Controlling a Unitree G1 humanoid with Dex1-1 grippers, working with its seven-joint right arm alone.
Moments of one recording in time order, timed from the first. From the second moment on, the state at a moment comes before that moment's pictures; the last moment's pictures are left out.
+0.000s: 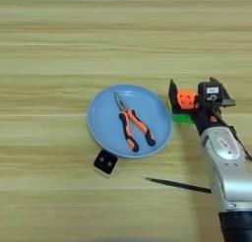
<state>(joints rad) -0.03 -0.08 -0.09 -0.03 0.03 0.09 0.05</state>
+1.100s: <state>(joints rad) -0.06 -0.07 -0.14 0.12 0.13 0.13 0.07</state>
